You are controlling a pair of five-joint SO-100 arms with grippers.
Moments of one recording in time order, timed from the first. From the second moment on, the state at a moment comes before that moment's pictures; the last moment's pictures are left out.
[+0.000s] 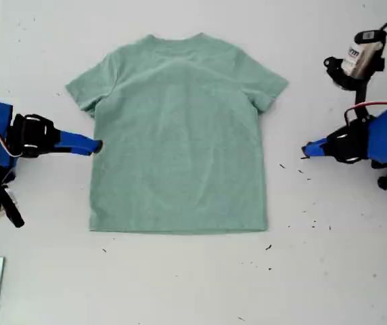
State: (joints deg) arm 0 -9.2 206.0 184.8 59.9 3.0; arm 1 15.6 200.1 175.1 78.1 -40.1
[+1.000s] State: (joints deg) arm 0 -5.9 206.0 185.4 59.9 10.4; arm 1 18.0 181.0 160.0 74.8 -5.2
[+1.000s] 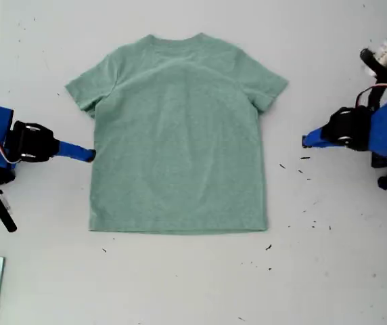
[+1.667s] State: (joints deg) arm 0 -5.9 206.0 185.4 59.9 10.4; arm 1 42.4 112.6 73.8 98.7 -46.9
